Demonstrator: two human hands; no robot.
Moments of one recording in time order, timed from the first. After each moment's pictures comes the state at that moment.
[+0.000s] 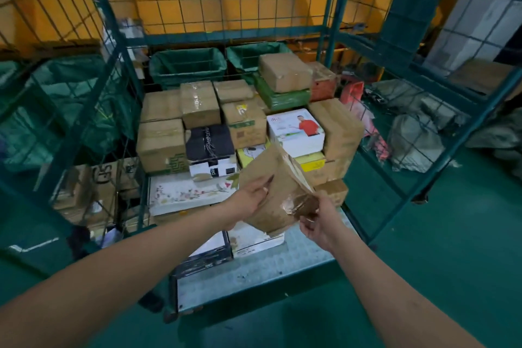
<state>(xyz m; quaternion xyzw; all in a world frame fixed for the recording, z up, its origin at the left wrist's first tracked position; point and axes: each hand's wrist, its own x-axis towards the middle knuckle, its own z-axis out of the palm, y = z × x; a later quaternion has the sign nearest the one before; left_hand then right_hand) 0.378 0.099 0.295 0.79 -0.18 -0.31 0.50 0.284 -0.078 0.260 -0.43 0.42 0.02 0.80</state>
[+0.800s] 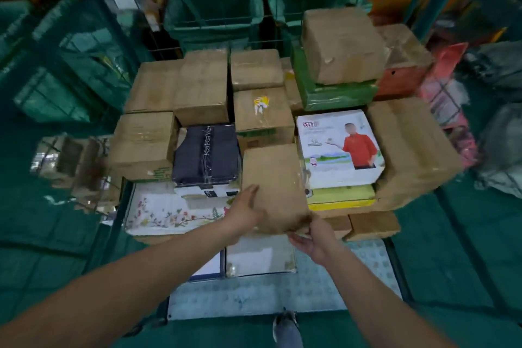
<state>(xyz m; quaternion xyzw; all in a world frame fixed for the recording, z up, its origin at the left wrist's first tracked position) 0.679 -0.032 0.153 0.82 0.08 -0.31 0.47 0.619 -0.218 0.119 -0.44 0.47 0.19 0.74</state>
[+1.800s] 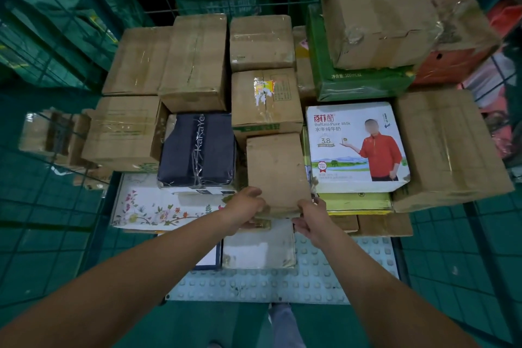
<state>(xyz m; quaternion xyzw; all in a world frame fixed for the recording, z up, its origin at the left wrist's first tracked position) 0.768 -0.063 0.103 0.74 0.23 -0.42 0.48 0.736 -0.245 0.047 -0.54 0.47 0.26 0.65</state>
